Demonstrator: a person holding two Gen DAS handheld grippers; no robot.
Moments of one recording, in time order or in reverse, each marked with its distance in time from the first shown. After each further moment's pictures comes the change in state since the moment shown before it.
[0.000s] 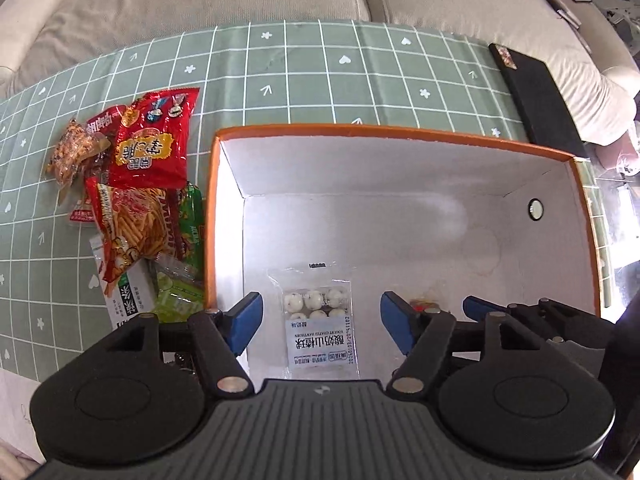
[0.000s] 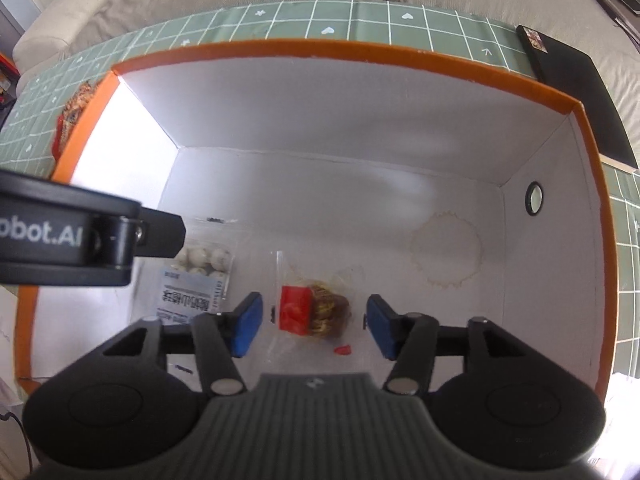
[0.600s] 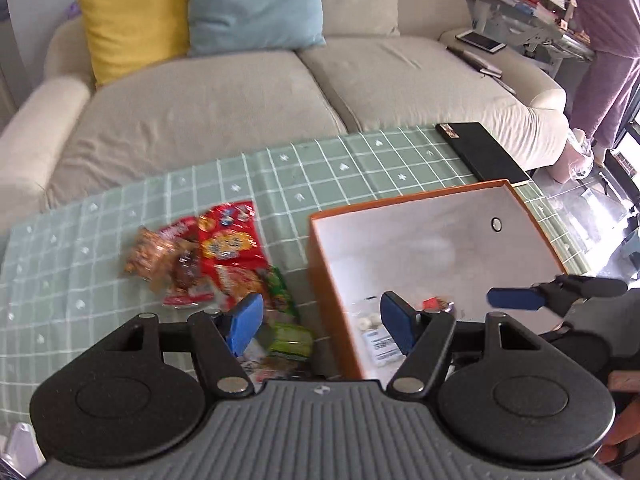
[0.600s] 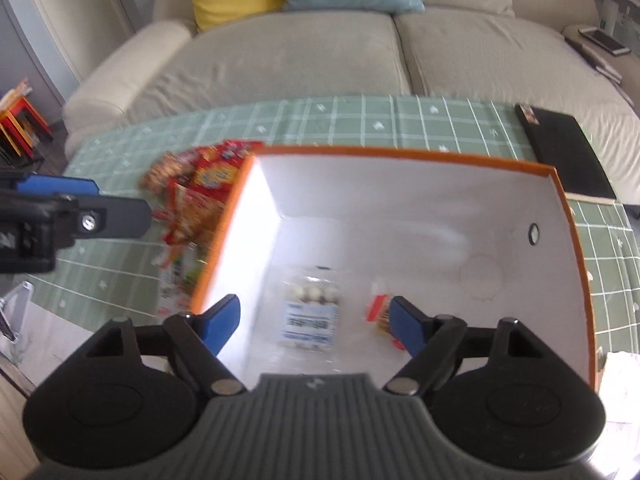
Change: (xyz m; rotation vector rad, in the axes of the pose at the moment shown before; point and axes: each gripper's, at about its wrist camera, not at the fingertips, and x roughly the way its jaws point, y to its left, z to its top) left arm -0.114 0.081 -0.069 0.233 -0.385 -0.026; right arm -0.100 0.079 -0.040 0.025 -0.274 0.055
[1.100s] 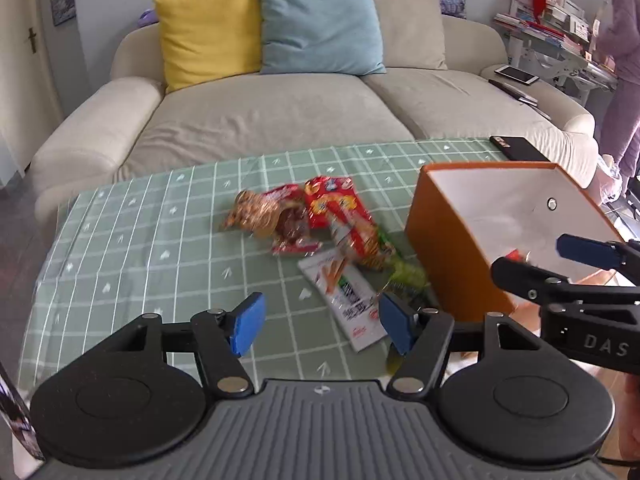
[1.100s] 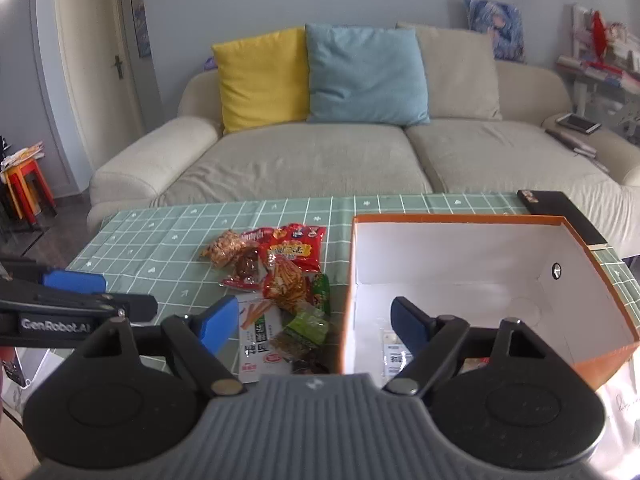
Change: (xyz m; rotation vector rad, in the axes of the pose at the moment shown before) left arm -0.031 0.088 -0.121 -0.070 -0.137 0.087; right arm -0.032 0.127 -0.085 -0.018 -0.404 -0.077
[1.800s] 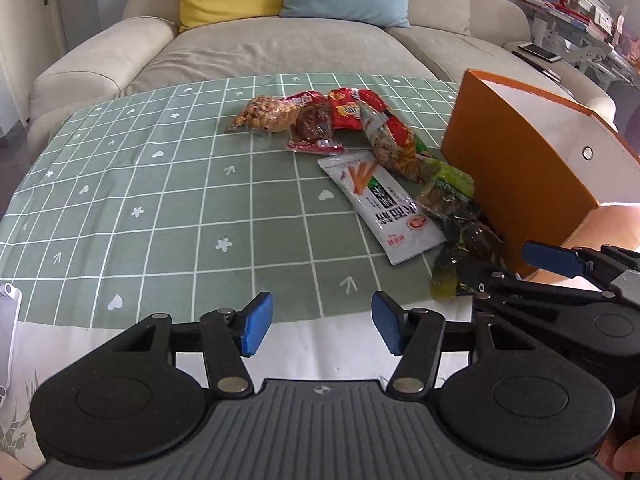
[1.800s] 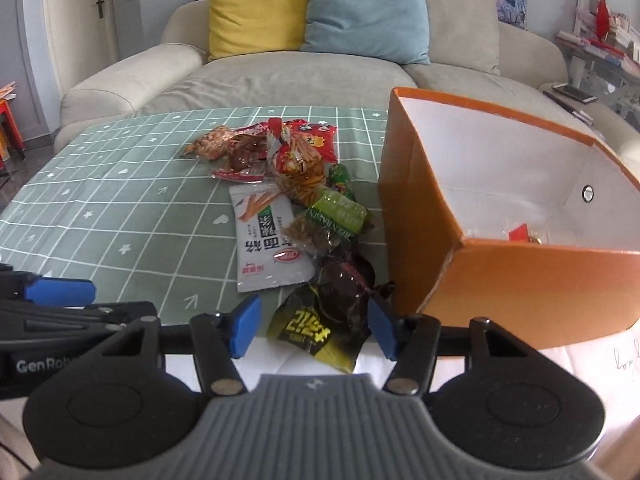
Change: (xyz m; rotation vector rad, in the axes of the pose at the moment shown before) left arm 0.059 0.022 -0.079 -0.072 0.074 0.004; right arm 0.085 0.051 -0.085 -0.067 0.153 -0.115
